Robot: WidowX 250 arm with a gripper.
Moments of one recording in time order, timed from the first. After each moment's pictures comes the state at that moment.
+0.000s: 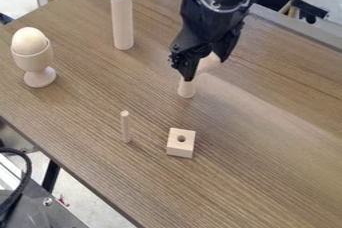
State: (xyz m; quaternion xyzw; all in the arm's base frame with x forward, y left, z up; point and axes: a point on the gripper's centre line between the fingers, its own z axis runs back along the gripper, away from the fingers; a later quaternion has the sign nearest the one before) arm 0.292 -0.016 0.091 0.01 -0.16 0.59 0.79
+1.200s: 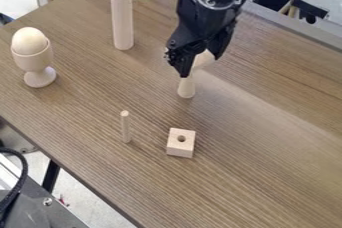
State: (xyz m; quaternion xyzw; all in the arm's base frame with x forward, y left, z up) arm 0.301 -0.005 0.083 0.01 -0.16 0.60 0.78
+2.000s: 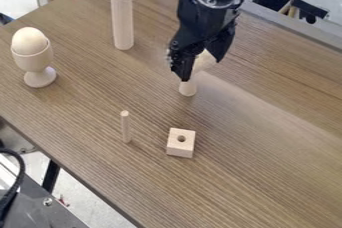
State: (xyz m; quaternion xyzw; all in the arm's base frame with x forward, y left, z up) arm 0.303 -0.004 0.077 0.01 -0.12 0.62 0.78
